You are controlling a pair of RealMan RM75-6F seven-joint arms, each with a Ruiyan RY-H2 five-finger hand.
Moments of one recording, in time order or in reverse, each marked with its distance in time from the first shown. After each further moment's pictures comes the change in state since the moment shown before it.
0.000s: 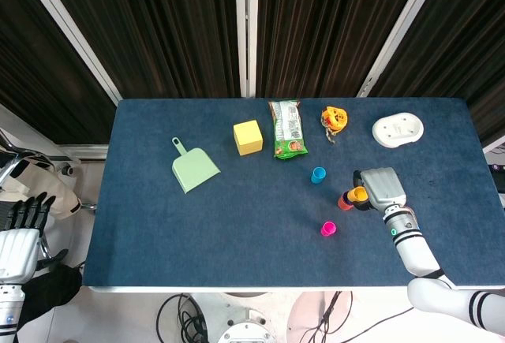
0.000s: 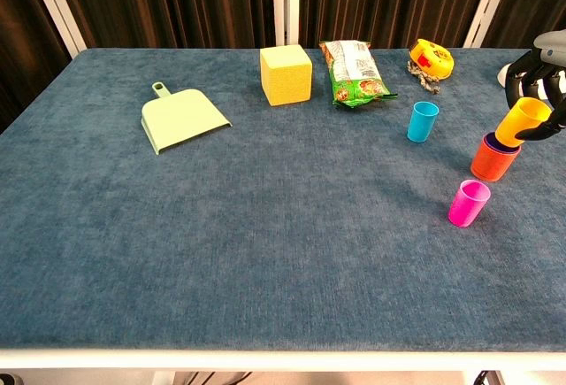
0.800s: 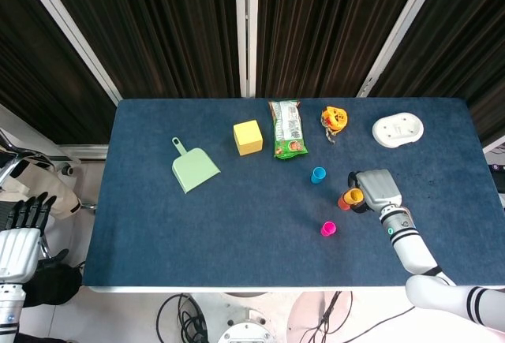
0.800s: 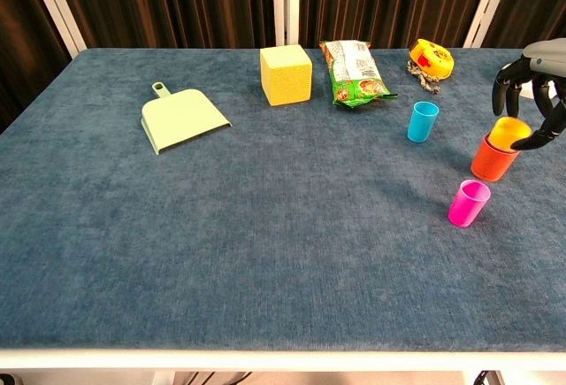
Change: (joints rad) left arm -0.001 0.001 -0.001 -0.002 -0.006 -0.006 0.001; right arm 0.043 0.007 -0.029 0.000 0.040 -0.032 0.025
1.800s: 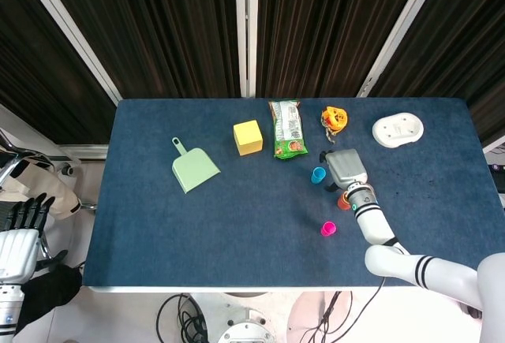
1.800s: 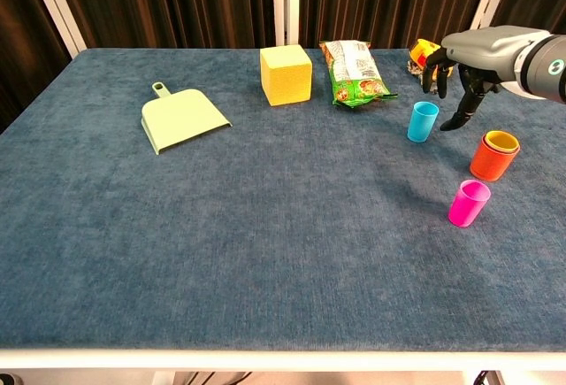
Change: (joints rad) left arm 0.002 -0.003 0.003 0.016 -0.002 -0.006 -0.021; right arm 0.195 -0.247 0.053 0.285 0.154 -0.062 -0.119
